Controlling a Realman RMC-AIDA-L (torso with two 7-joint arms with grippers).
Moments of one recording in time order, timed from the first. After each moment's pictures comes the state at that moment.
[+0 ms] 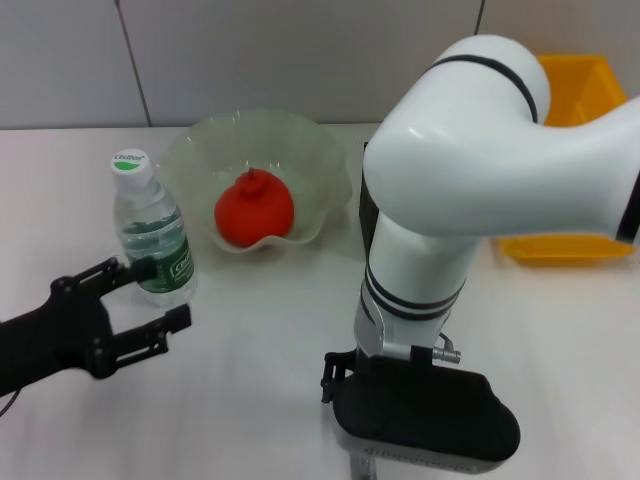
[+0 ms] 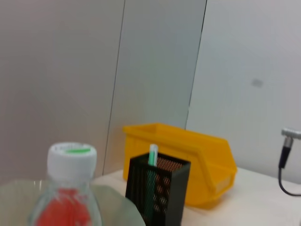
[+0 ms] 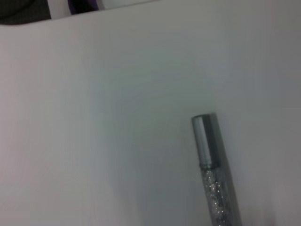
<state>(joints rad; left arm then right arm) -0.37 -2.03 0.51 0.48 1.90 1.66 -1.03 1.10 2.09 -2.17 -0.96 -2.32 -1.34 1.17</state>
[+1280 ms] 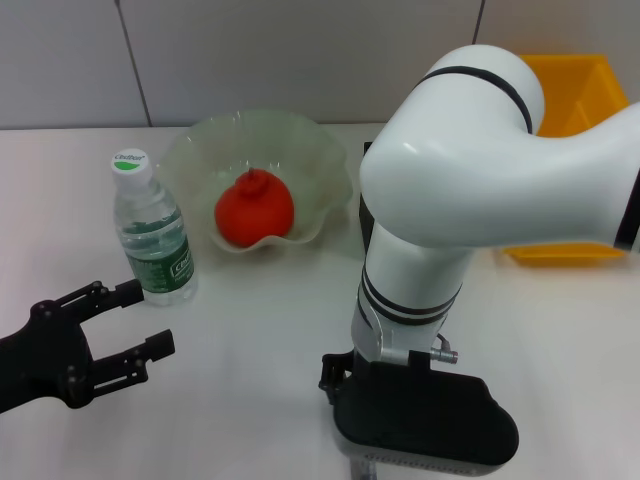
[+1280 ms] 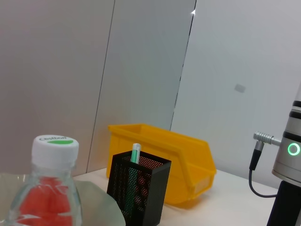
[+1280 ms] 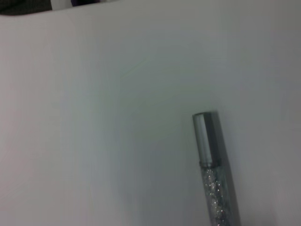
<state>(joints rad) -0.33 -2.00 0.51 0.48 1.91 1.74 -1.06 1.11 2.09 -2.20 -0.96 -2.32 -1.32 1.17</state>
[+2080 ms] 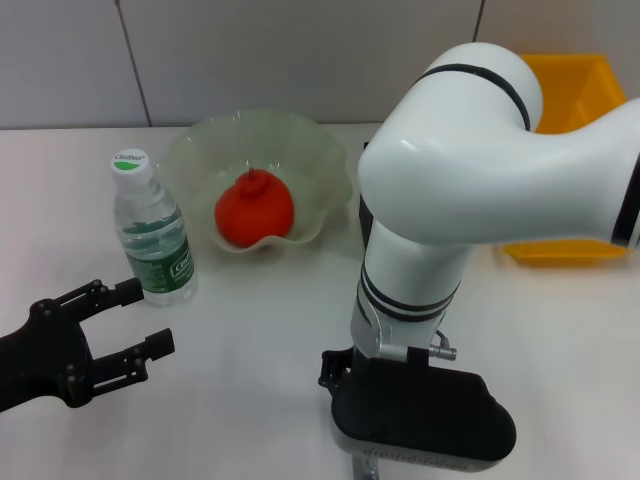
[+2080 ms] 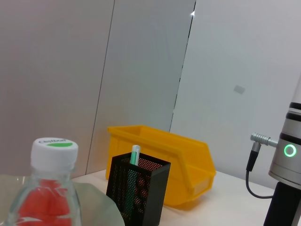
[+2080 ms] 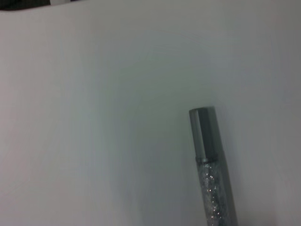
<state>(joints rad) -0.33 -2.00 0.51 0.48 1.90 1.74 -1.06 1.12 2.09 -2.20 -0.95 -2.31 -1.32 1.16</state>
